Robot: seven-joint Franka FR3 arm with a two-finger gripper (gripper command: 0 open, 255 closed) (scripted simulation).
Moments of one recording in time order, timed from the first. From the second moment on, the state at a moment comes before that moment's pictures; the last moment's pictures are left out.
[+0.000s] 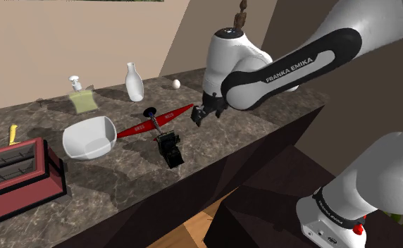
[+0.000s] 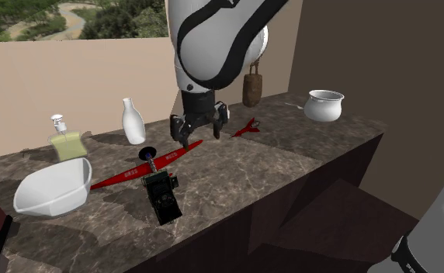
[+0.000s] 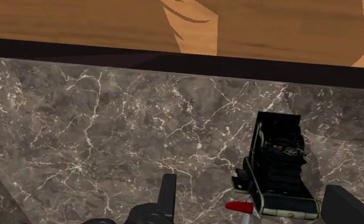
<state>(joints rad) 0.01 -0.05 0.34 -2.41 -0.15 2.44 0.54</state>
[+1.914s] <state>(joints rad) 0.24 0.77 0.18 -1.85 -0.56 2.66 0.94</state>
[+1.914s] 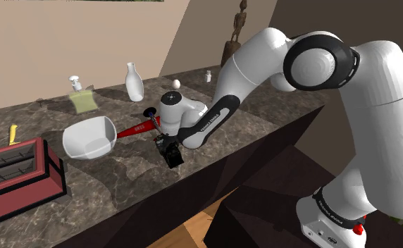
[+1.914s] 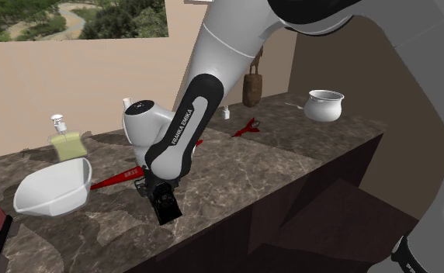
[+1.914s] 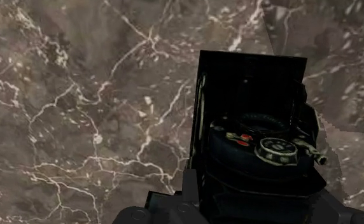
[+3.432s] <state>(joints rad) 0.19 0.61 0.25 -1.91 -0.49 2.56 0.88</state>
